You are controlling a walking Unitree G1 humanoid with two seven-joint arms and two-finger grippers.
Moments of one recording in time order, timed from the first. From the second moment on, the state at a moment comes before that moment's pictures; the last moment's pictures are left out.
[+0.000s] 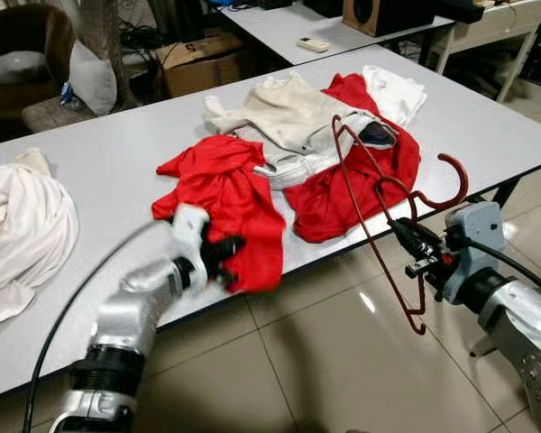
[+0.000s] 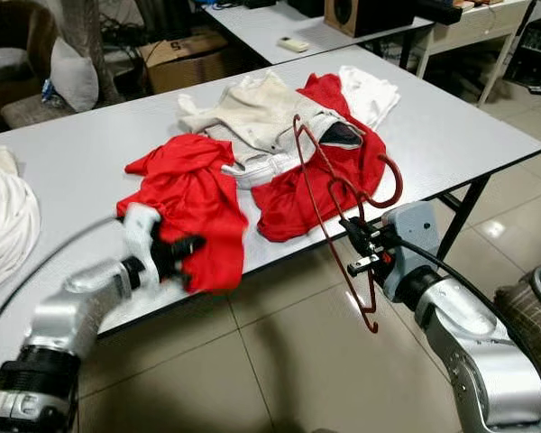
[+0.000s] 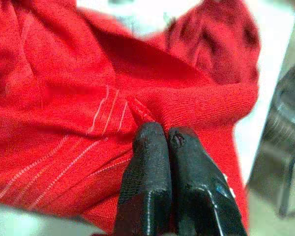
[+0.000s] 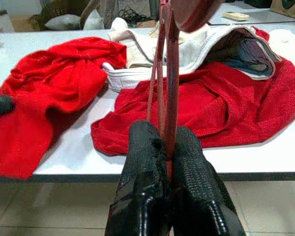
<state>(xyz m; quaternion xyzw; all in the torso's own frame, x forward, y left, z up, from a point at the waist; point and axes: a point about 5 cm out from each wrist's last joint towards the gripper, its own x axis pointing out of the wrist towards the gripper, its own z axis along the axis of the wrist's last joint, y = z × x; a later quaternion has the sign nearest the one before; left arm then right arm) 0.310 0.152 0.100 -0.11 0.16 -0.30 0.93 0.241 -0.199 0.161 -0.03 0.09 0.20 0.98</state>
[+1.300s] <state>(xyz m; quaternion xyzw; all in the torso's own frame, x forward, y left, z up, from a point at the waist) 0.316 0.147 0.238 -0.37 -0.05 -0.44 0.82 0.216 -0.157 0.165 0.03 0.14 0.41 0.90</state>
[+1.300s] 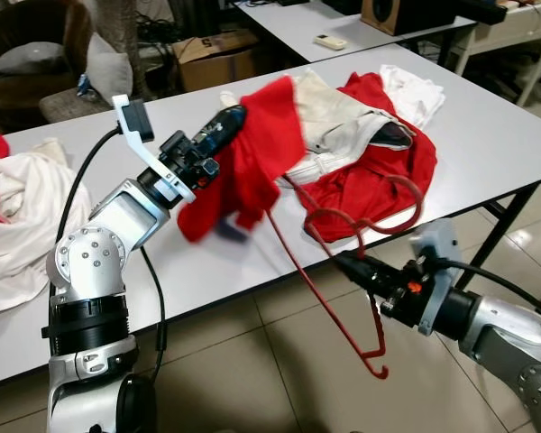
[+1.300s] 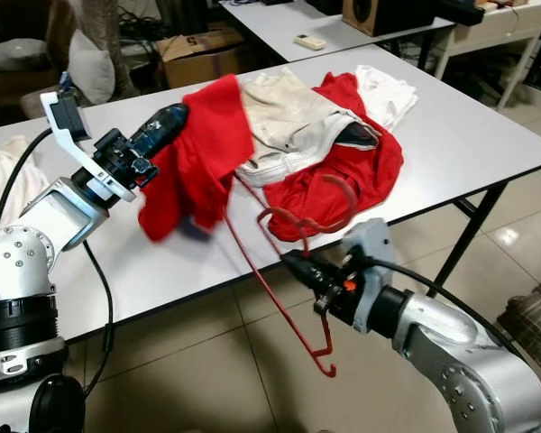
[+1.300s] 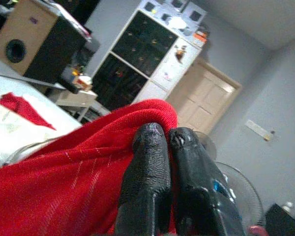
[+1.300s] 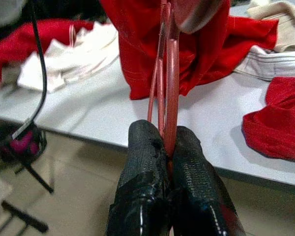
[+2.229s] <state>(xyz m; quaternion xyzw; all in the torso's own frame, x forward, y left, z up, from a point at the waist) 0.306 0.189 0.232 -0.31 -0.03 -0.46 0.83 0.260 -0.179 0.208 0.09 0.03 0.34 0.94</state>
